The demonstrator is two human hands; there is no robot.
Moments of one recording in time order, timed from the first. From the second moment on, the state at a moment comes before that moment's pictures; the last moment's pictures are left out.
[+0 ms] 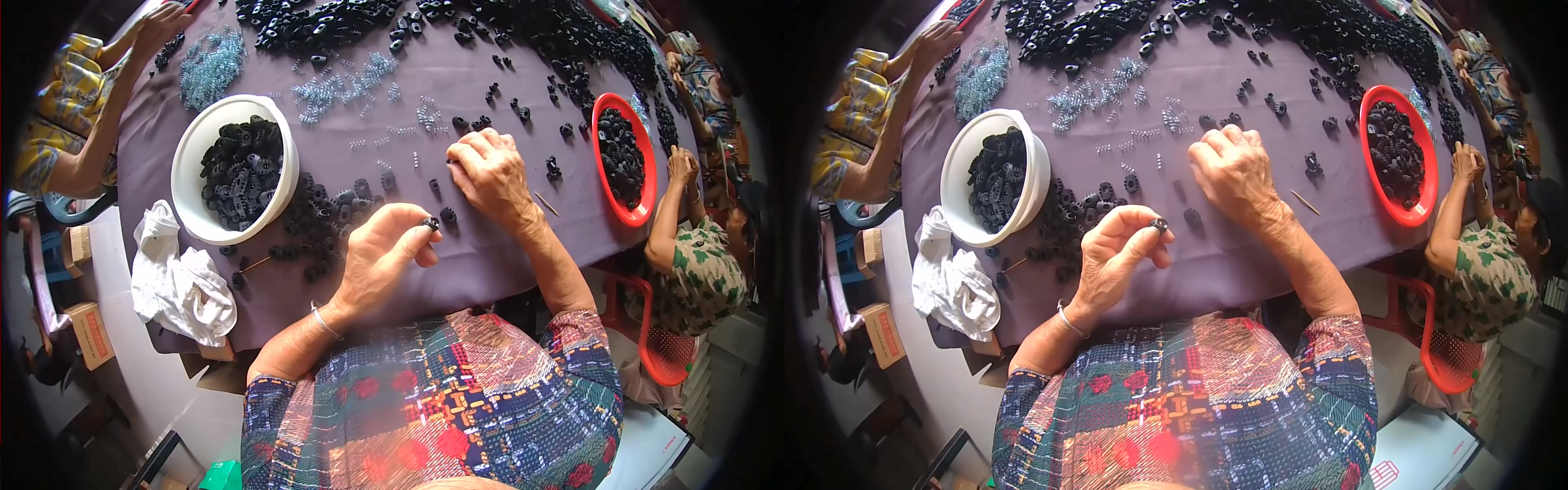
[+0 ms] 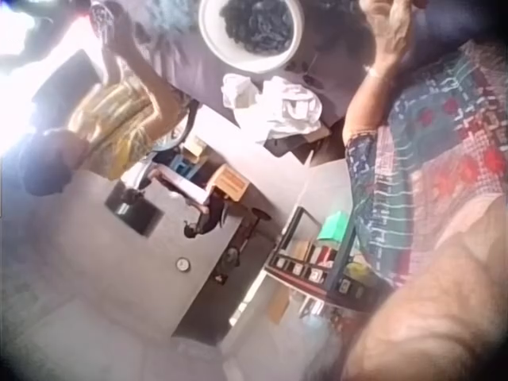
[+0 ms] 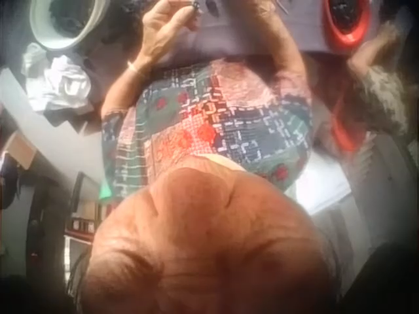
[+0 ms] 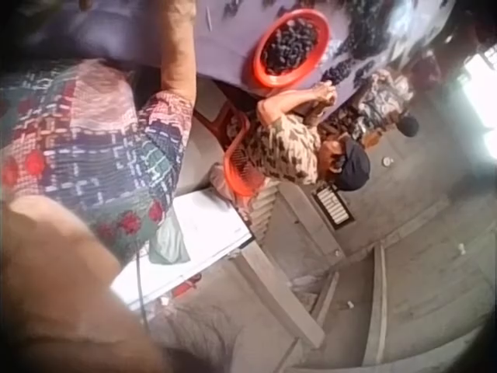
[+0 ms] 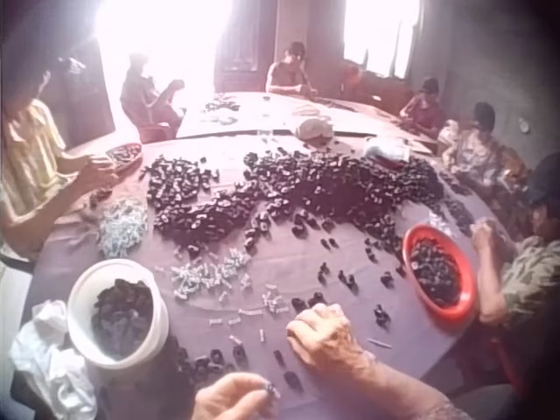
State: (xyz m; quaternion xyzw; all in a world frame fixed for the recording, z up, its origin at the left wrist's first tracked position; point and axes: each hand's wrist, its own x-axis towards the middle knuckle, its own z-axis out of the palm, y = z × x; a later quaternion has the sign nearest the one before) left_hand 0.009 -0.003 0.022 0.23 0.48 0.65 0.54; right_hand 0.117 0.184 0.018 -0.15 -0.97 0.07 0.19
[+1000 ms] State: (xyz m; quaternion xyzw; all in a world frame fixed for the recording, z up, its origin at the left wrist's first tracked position) left_hand 0.011 -0.001 0.025 0.26 0.51 0.61 0.55; right_hand 0.154 0.126 0.050 -0.22 -0.64 0.71 0.19
